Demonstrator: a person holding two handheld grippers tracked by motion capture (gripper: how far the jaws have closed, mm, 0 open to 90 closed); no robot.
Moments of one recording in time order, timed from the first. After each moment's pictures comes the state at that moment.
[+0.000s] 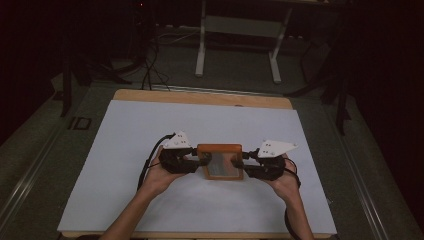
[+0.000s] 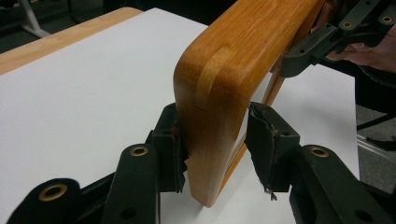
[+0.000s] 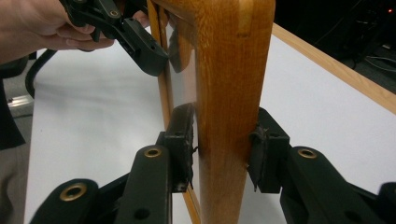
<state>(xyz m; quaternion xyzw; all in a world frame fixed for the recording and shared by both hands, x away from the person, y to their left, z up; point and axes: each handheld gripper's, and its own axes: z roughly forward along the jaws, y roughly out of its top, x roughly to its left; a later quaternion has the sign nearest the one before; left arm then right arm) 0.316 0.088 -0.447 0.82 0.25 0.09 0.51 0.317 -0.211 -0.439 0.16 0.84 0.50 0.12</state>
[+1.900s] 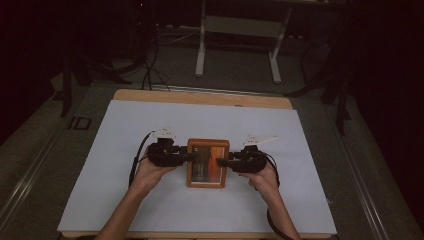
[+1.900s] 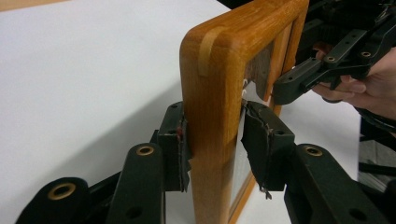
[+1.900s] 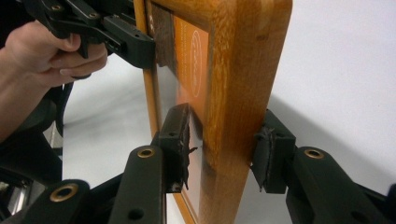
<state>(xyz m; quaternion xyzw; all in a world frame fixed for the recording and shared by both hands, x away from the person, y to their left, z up) 0.336 0.122 -0.463 0.80 0.33 0.04 0.50 0.354 -0.181 -0.482 0.28 0.81 0.52 -0.02</state>
